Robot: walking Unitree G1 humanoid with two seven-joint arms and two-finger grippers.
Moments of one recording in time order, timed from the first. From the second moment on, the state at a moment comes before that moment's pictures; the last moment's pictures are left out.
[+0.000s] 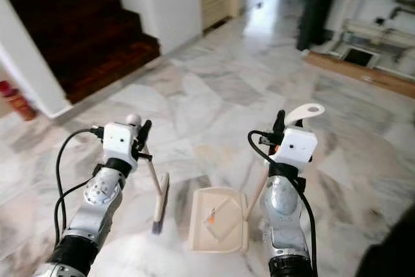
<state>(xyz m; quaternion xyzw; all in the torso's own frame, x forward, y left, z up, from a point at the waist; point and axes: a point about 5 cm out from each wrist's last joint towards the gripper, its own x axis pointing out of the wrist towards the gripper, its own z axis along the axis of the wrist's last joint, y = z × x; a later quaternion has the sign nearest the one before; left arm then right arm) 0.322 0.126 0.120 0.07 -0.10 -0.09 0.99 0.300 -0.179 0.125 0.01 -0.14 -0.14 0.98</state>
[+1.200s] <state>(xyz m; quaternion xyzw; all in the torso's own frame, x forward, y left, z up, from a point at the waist) 0.316 0.130 0.111 0.06 -0.09 -0.07 0.99 0.304 -0.167 0.128 0.02 -0.14 -0.11 0.98</state>
